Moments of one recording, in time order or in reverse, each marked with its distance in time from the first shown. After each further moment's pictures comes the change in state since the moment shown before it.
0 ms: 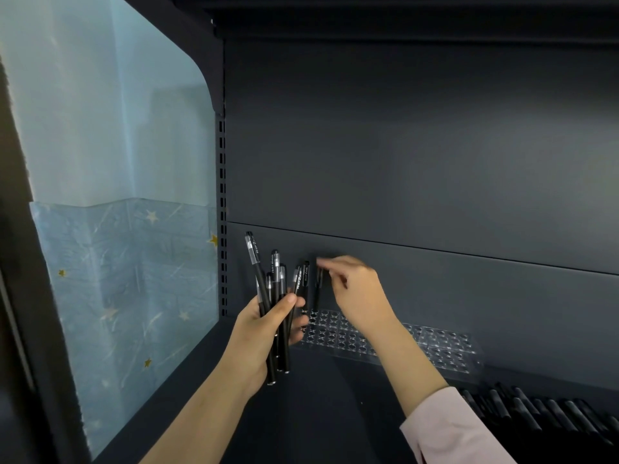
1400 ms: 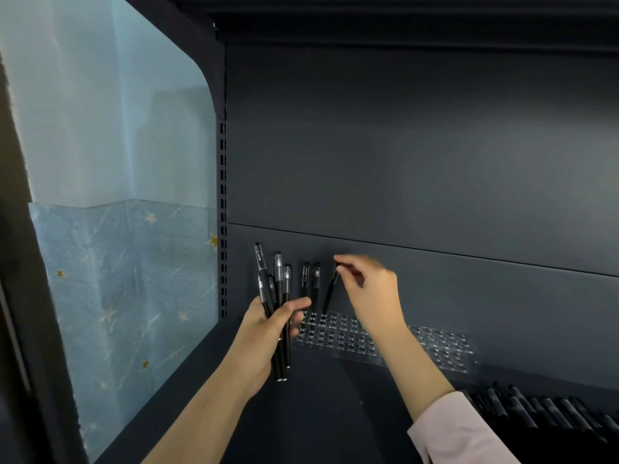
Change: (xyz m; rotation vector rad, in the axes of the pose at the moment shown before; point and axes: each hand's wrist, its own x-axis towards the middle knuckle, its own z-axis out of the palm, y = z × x) left_hand 0.005 -0.005 -0.003 0.195 -0.030 0.034; right_hand -0.007 0.003 -0.009 0.050 0.252 -0.014
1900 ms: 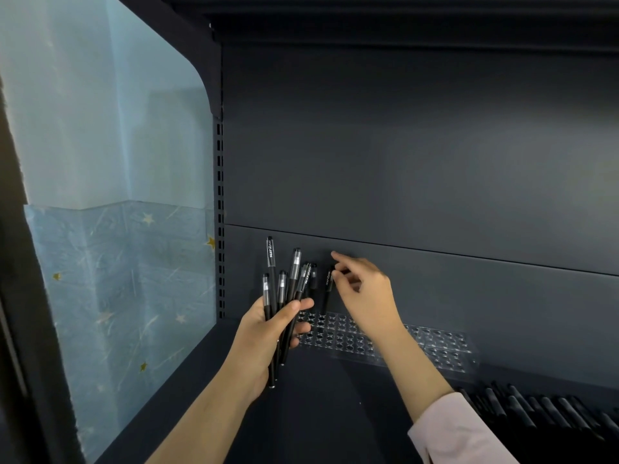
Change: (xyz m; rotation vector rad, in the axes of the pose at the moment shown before) left_hand -0.010 0.008 0.005 -0.053 -0.041 0.004; right_hand -0.002 -0.002 0.000 0.100 -0.128 0.145
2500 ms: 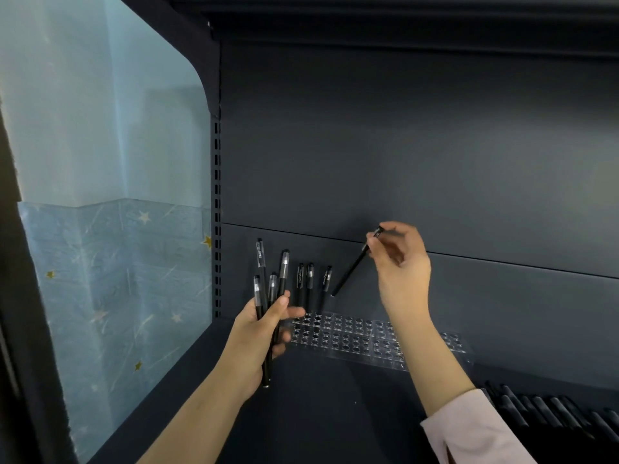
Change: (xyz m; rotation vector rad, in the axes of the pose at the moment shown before) left_hand 0.007 -0.004 -0.004 -0.037 0.065 -0.063; right_hand 0.012 -0.020 -0.037 0.390 0.345 0.065
